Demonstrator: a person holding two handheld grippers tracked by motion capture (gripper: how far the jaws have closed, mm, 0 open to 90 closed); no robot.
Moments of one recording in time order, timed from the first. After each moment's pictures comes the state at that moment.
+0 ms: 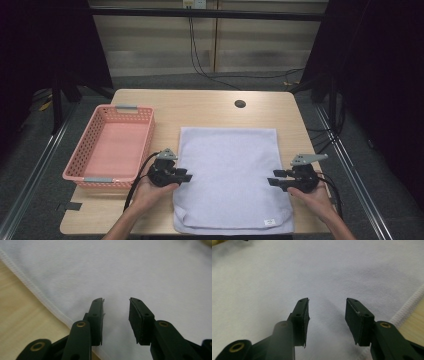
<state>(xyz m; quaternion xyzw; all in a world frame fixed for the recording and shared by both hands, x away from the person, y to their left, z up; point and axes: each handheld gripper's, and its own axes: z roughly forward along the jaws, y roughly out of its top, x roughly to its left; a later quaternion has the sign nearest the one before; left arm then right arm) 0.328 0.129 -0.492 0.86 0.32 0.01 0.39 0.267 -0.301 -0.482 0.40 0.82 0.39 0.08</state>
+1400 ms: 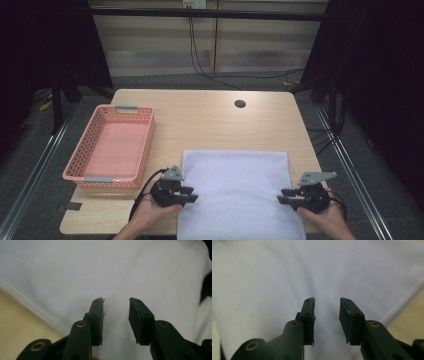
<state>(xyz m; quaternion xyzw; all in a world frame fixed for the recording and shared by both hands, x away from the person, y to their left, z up) 0.283 0.120 -0.478 0.87 0.27 -0.01 0.40 0.214 -0.314 -0.475 0.40 0.84 0.37 0.09</state>
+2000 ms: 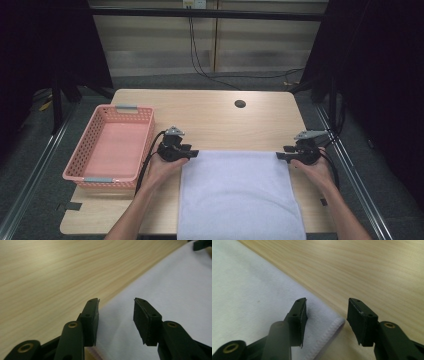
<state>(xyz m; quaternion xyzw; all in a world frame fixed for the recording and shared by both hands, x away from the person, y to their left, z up) 0.391 0.110 -0.486 0.83 0.36 0.04 0.42 0.345 -0.345 -0.492 0.46 0.81 0.35 0.15</state>
